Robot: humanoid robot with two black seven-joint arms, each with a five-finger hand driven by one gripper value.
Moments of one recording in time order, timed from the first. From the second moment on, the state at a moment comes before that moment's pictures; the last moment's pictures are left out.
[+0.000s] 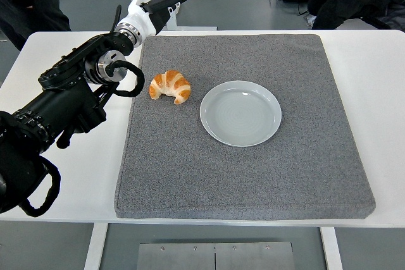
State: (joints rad) left arm -1.16 0.00 -0.59 -0.39 0.06 -0.20 -0.19; right arm -0.07 0.00 0.13 0.09 -0.09 -0.11 0.25
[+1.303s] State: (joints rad) left arm -1.18 0.17 -0.42 -0.82 0.14 0.00 -0.20; right arm -0.07 0.00 0.13 0.09 -0.09 -0.11 0.25
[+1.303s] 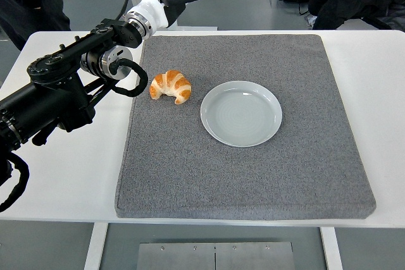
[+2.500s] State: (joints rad) left arm -1.23 0.60 -0.05 -1.36 1.09 0.19 0.00; right arm -0.07 0.00 0.13 0.09 -0.09 -0.11 0.25
